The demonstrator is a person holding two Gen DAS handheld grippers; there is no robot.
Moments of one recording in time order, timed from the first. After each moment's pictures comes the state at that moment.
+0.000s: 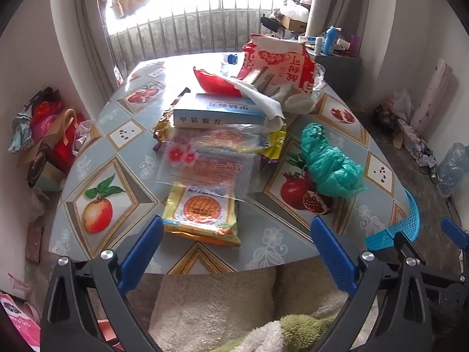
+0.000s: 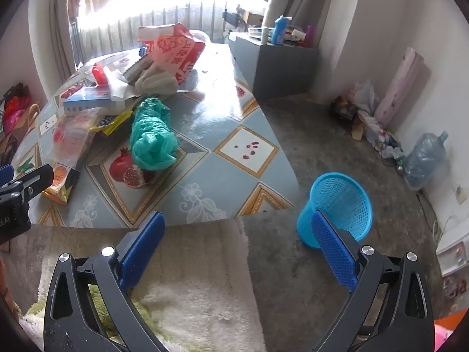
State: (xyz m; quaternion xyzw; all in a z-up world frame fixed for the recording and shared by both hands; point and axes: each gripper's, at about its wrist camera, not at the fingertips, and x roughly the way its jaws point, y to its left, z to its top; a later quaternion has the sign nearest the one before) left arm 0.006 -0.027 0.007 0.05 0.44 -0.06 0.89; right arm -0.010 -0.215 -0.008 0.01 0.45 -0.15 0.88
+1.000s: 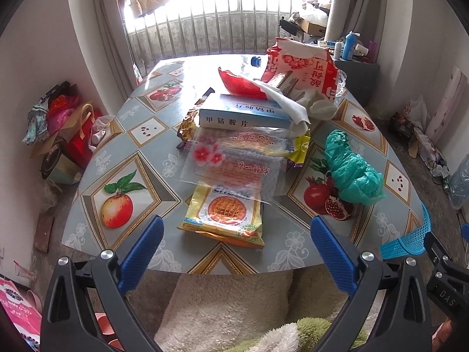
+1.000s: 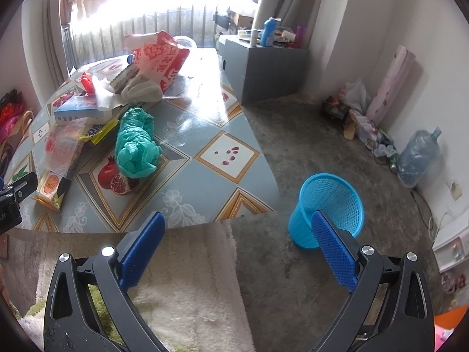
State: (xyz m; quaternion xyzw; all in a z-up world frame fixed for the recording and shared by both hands) left arm 0.007 -0.008 0.011 0.04 0.44 -0.01 0.90; right arm -0.010 -0.229 0.002 0.01 0.45 -0.16 0.88
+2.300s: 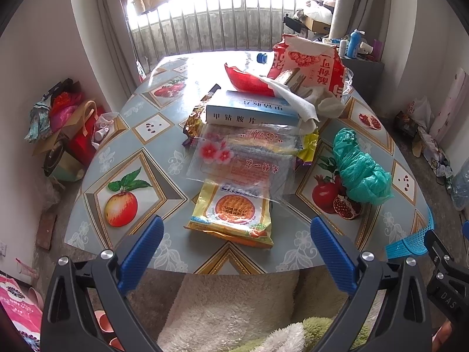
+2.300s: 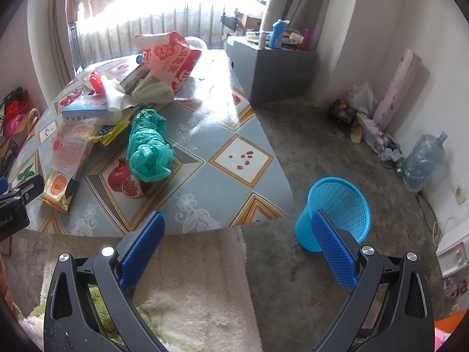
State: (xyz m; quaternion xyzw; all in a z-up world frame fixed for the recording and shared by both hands) left arm 0.013 -0.002 0.007 0.04 0.44 0.00 0.89; right arm -0.003 -0.218 0.002 0.01 0.44 -0.14 0.88
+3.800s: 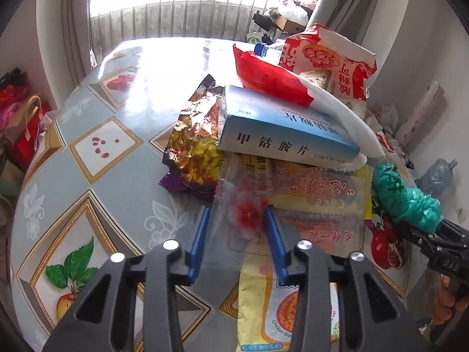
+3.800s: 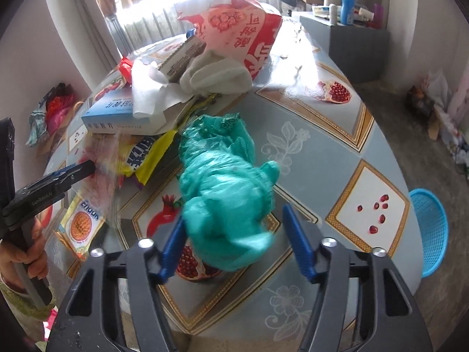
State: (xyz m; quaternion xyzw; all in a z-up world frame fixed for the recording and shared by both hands) left arm 0.134 0.065 -0.059 -0.02 0.45 -0.13 0.88; right arm 0.105 -0.199 -0.052 0.08 0.48 0.03 0.87
